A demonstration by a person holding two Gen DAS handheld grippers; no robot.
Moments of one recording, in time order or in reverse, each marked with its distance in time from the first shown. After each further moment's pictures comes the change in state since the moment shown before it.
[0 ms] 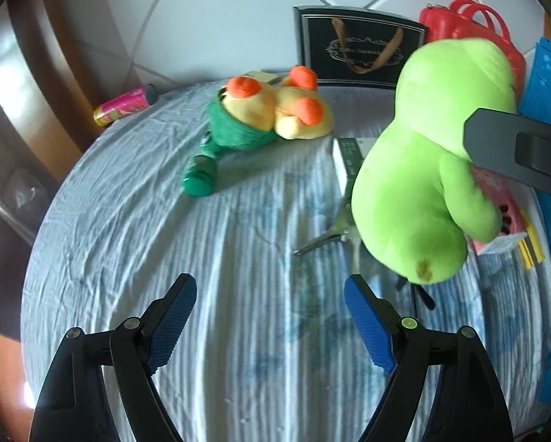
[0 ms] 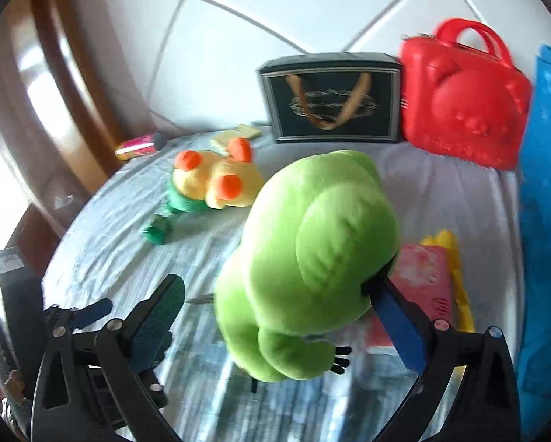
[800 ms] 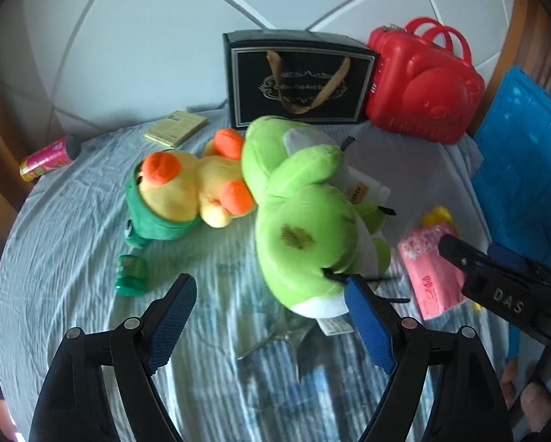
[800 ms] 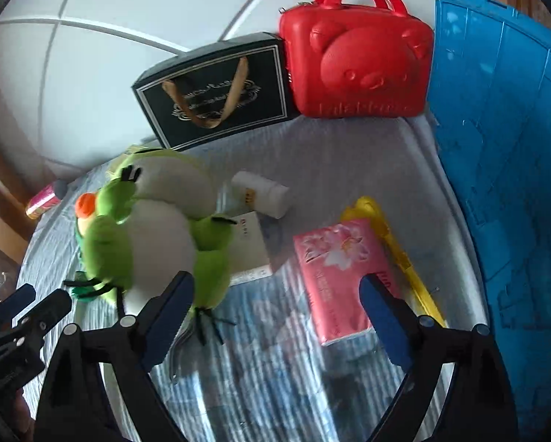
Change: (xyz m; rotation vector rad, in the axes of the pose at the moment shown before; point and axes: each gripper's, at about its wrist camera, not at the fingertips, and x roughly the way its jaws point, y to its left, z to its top) left arm 0.029 -0.042 0.105 0.143 -0.006 -0.267; right arm 0.033 -0.070 0.005 0.359 0.057 -0.467
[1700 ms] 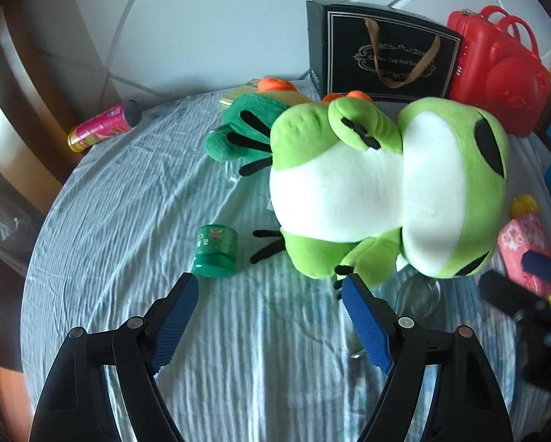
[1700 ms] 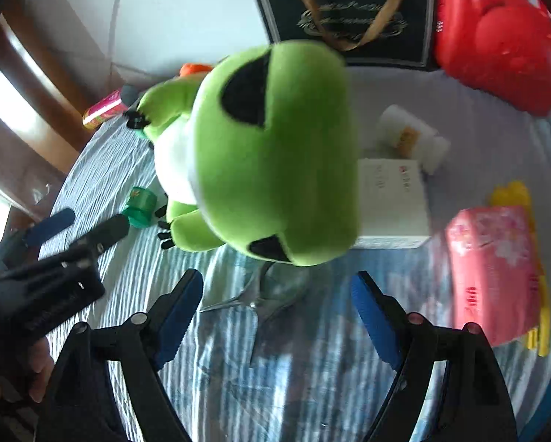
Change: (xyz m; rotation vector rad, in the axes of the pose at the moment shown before) left arm 0.028 0.082 -0.027 -0.066 0.033 0.206; right arm 0.025 0.091 -0.014 -0.223 0.152 0.226
